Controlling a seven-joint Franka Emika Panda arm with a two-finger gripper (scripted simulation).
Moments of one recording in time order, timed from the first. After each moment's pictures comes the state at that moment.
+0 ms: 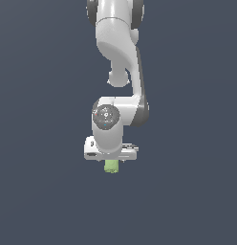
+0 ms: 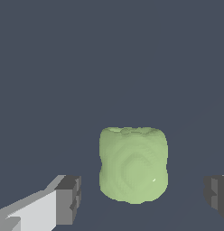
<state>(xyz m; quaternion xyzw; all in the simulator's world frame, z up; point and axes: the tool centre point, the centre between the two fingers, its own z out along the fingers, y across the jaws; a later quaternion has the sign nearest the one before) 0.096 -0.031 0.089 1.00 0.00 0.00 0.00</state>
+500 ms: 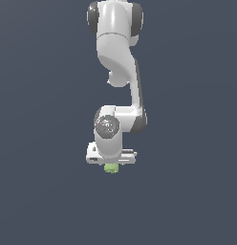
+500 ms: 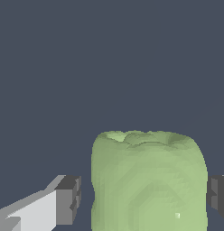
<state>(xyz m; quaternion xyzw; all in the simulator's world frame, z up) 0.095 -0.031 0.046 1.00 0.00 0.00 0.00</state>
